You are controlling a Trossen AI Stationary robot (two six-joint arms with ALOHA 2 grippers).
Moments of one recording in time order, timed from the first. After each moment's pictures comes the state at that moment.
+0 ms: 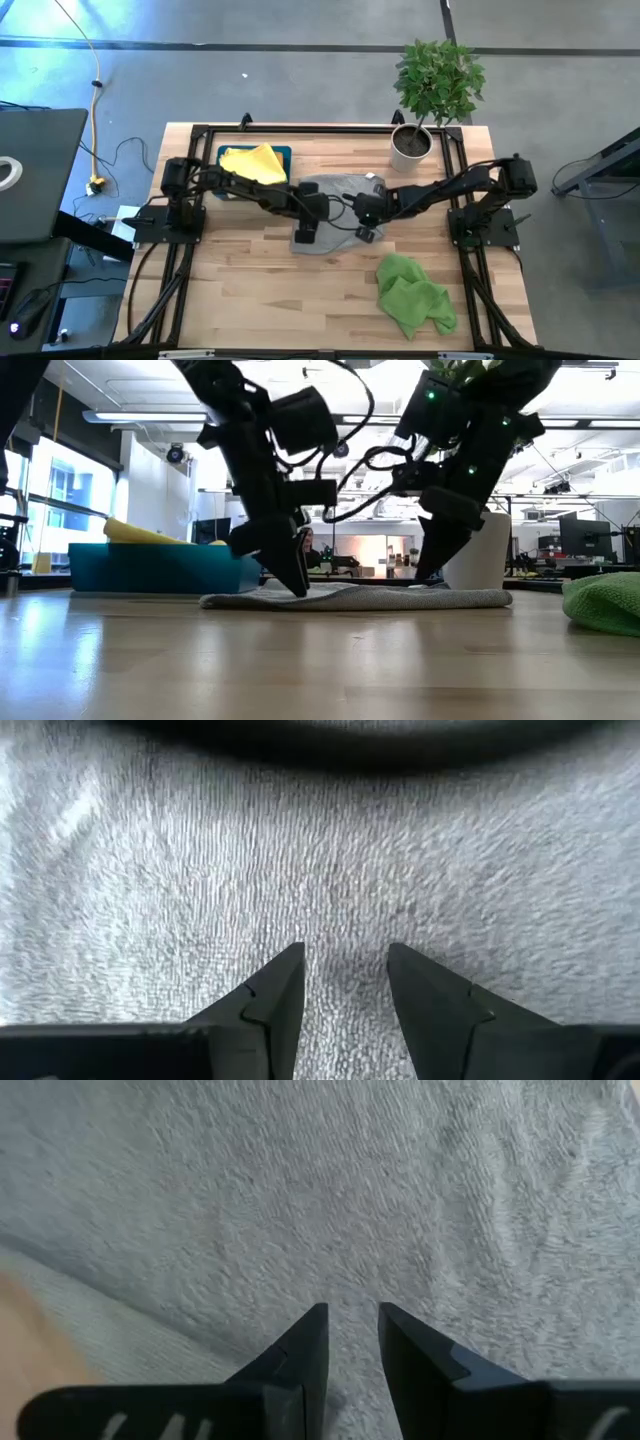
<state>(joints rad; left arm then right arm) 0.13 1.93 1.14 -0.35 -0.19 0.16 0.02 1.62 0.83 -0.32 0.20 0.35</state>
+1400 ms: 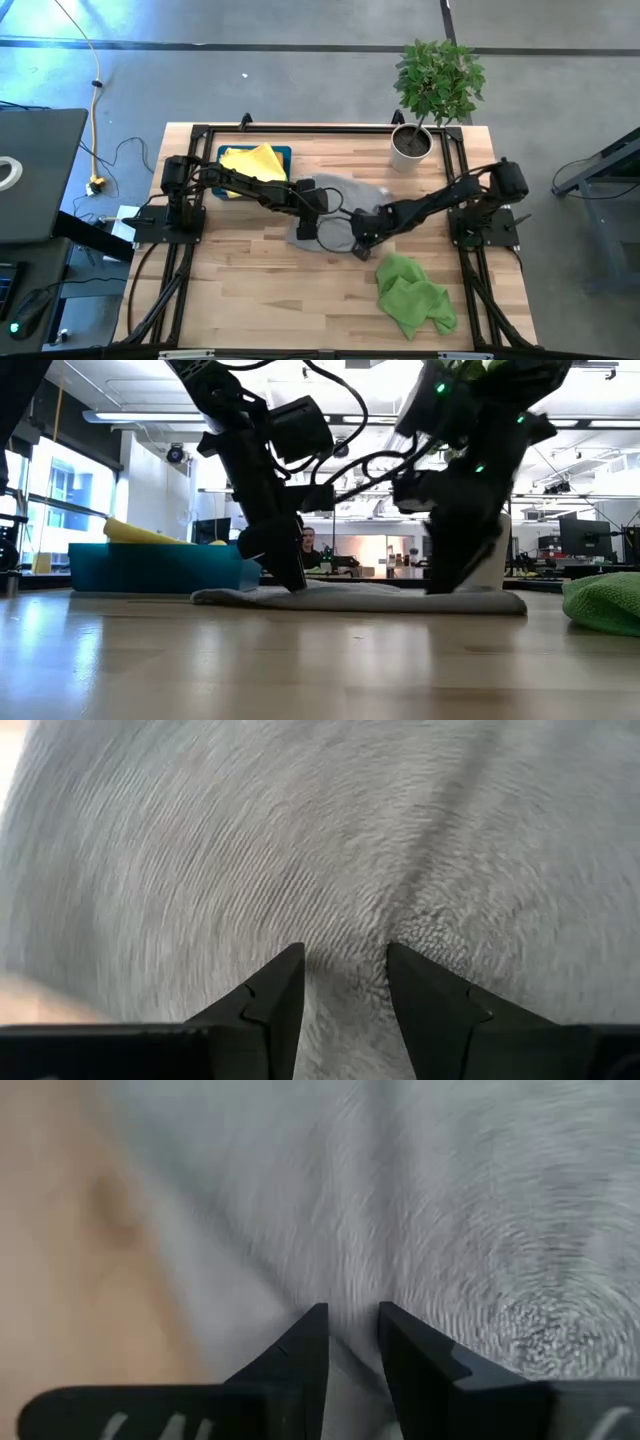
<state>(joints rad) 0.17 1.93 1.11 -0.31 -0.16 0.08 0.14 1.71 0.85 -0.28 0.06 0.65</state>
